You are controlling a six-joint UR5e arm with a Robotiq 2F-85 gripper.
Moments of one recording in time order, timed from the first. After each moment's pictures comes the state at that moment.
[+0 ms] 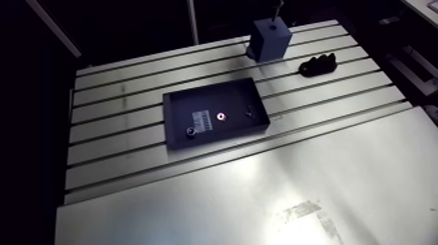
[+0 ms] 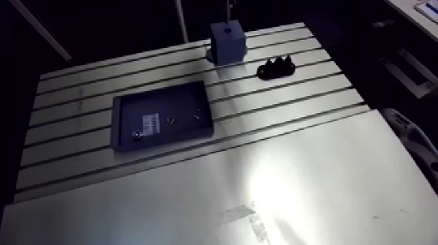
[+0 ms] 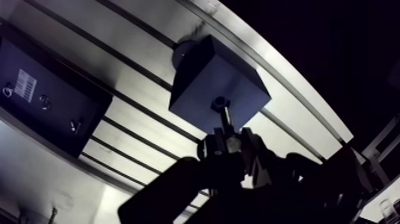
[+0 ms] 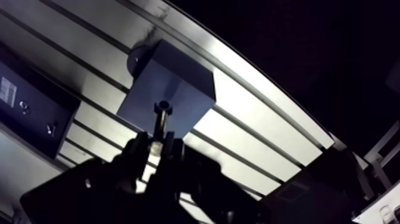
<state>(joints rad) -0.30 -0.94 1.24 -1.73 -1.75 -2.51</state>
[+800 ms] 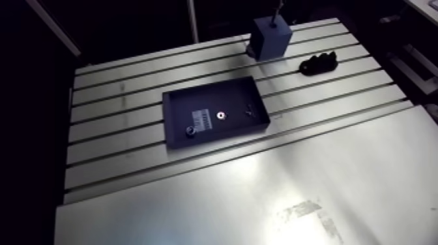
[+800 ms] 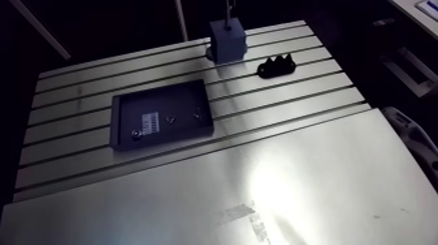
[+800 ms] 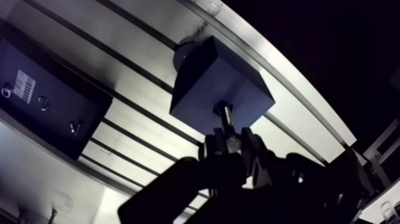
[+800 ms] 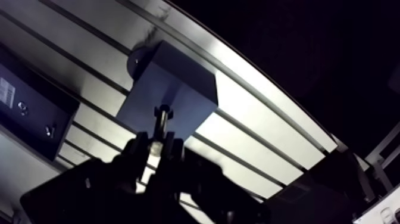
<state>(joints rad) -0.30 -0.93 1.25 -1.73 -1.75 -2.51</state>
